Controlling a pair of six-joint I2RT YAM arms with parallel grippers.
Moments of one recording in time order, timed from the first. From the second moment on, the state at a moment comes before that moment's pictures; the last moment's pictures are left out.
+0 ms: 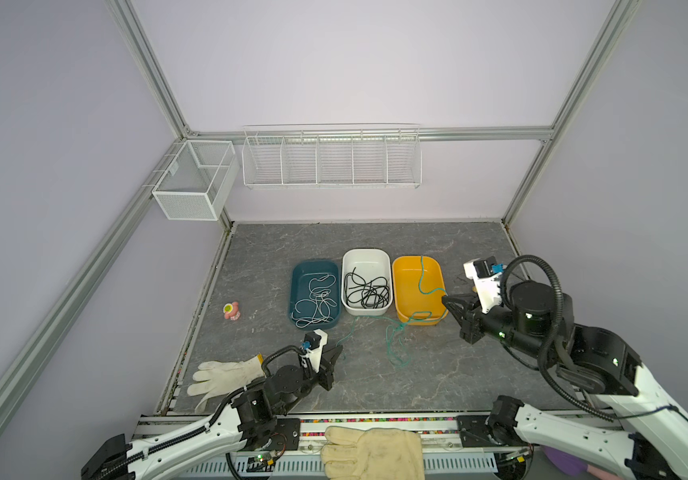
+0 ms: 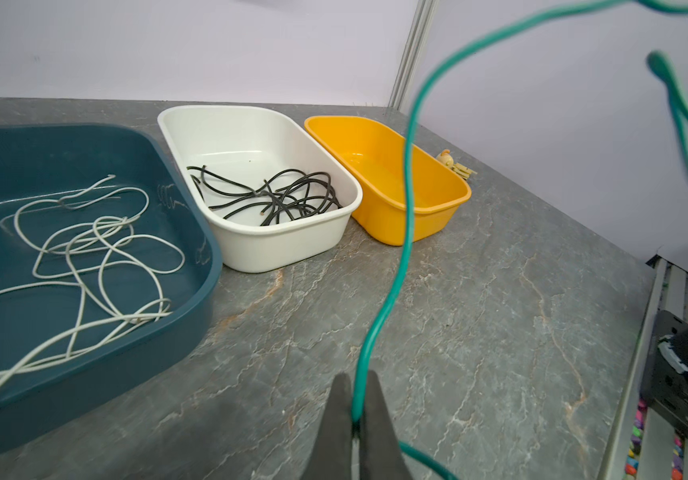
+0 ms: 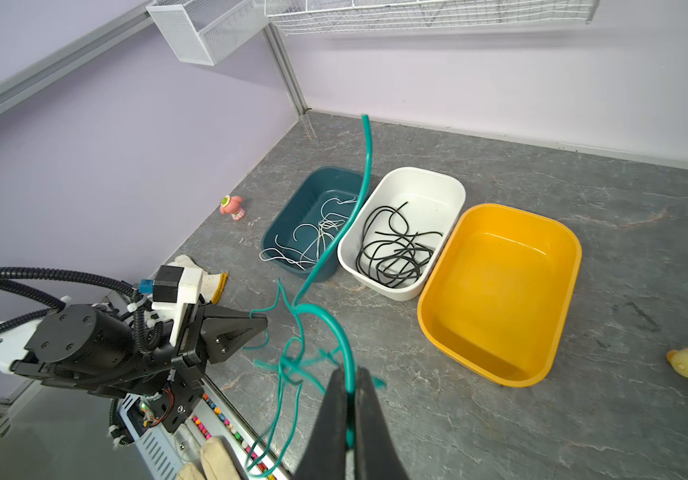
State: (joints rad) left arm -1.10 0.48 0.01 0.25 -0.31 -0.33; right arm 0.92 0.80 1.27 -0.91 0.18 0.37
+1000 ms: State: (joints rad) left arm -1.10 0.67 0.05 0.21 -0.54 -0.35; right arm 0.92 0.73 1.29 -1.12 0.25 0.37
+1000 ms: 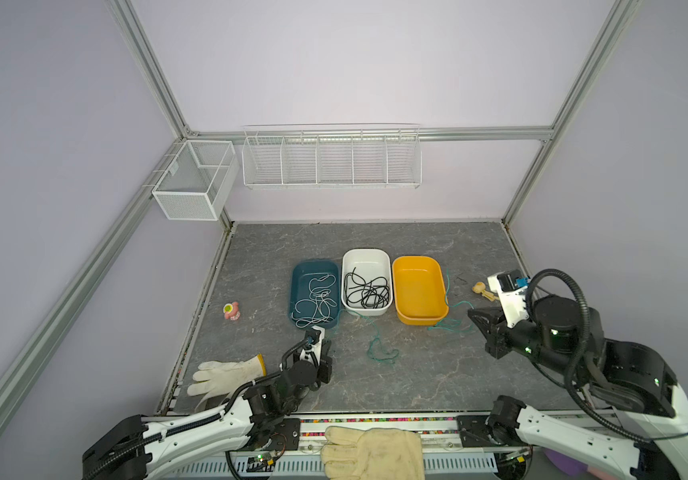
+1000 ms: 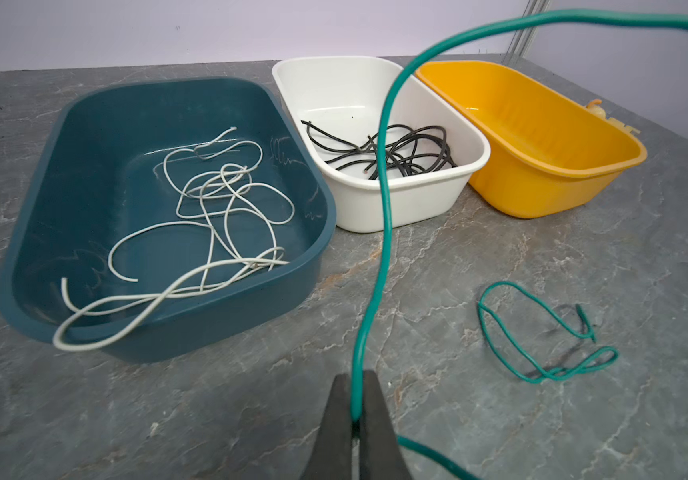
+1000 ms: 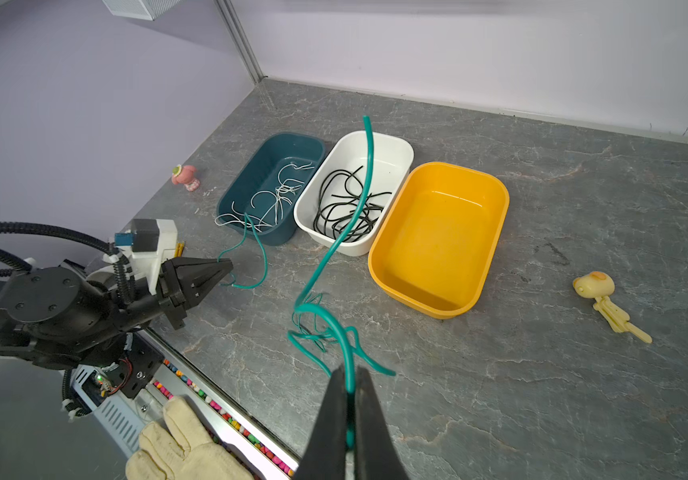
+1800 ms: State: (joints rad) left arm -1.10 0.66 0.05 0.21 -0.50 -0.34; right arm 0.51 1.10 1.21 -0.90 0.05 0.41
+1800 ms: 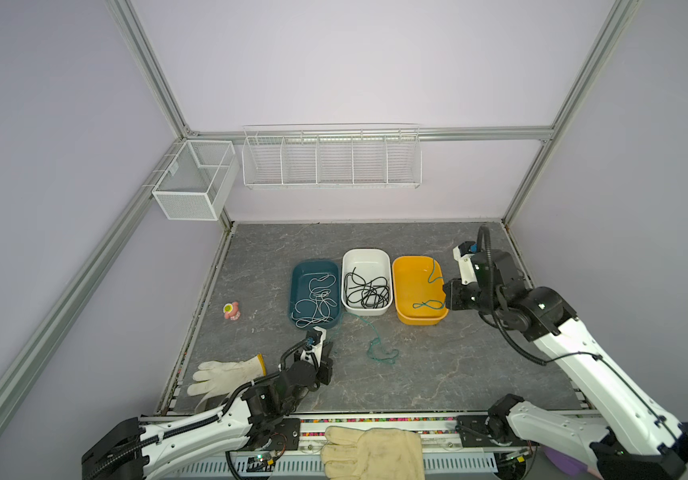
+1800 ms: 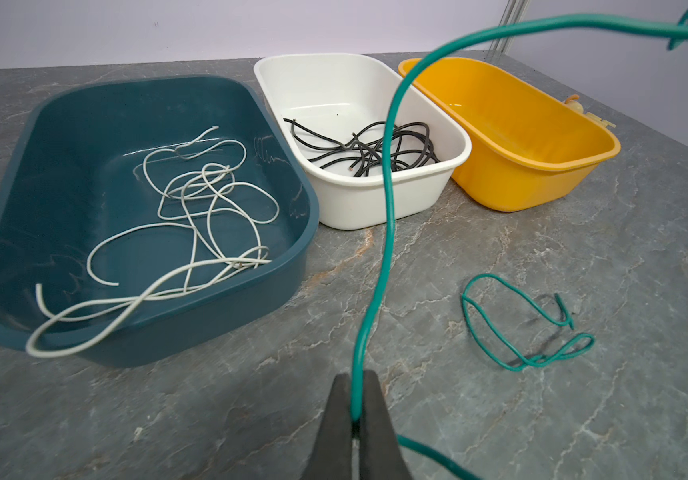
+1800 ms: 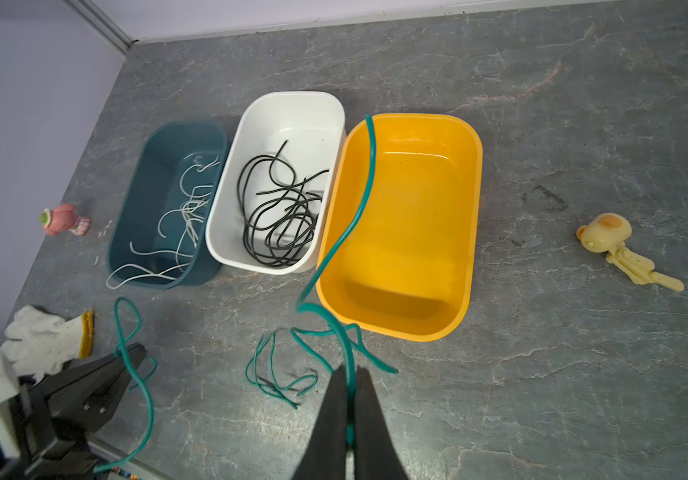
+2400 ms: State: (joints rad) left arm -1.10 0.62 0.05 0.20 -0.50 -0.34; right arm 0.39 1.47 1.20 -0.73 -0.07 0.44
